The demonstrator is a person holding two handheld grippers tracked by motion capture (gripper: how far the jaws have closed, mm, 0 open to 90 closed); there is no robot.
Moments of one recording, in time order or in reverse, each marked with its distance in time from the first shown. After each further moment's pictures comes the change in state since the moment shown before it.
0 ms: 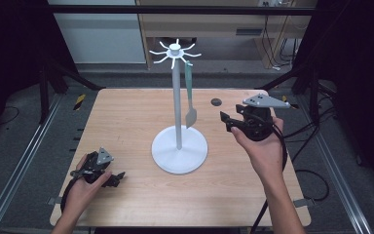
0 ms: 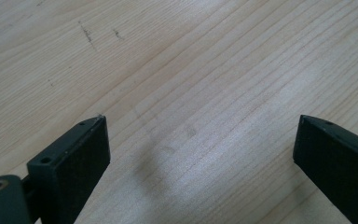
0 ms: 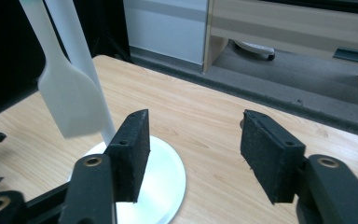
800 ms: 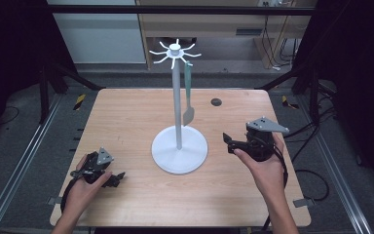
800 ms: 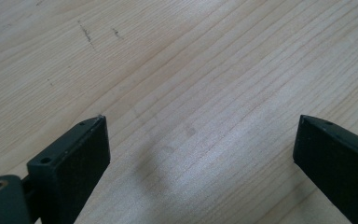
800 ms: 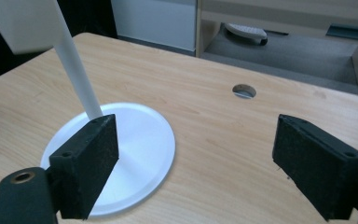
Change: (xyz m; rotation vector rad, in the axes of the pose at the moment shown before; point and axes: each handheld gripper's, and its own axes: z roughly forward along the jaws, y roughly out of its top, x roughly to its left) left arm 0.000 0.000 0.000 0.001 0.001 0.001; right arm -0.011 -0.069 0.010 0.025 -0.032 0.037
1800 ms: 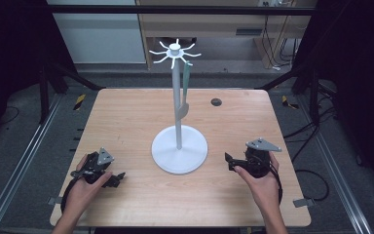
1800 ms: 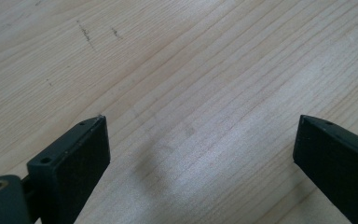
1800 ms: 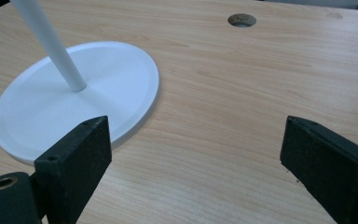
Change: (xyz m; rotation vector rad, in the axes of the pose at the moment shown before) left arm -0.001 0.000 0.000 0.002 0.003 0.005; right arm -0.015 -0.077 0.030 0.105 -0.021 0.076
